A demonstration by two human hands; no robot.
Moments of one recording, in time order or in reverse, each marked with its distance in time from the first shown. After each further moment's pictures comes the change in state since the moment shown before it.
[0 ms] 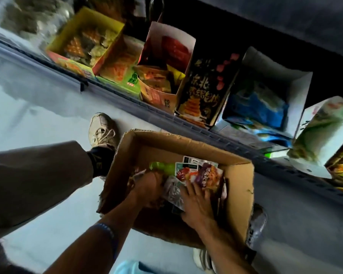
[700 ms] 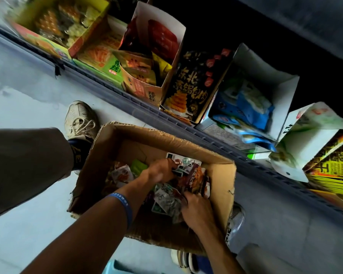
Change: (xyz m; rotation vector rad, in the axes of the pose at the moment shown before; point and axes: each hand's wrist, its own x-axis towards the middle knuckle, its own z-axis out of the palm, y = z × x) left_hand 0.075 0.064 0.019 -0.001 -0.091 0.286; right_hand -0.028 0.046 -0.017 0.413 0.101 0.140
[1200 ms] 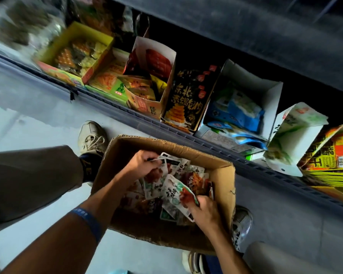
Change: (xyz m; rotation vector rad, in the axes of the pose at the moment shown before) left_hand -0.075 -0.013 -0.068 -0.484 0.386 -0.082; right_hand -0.010 -0.003 -0.012 0.469 0.005 0.218
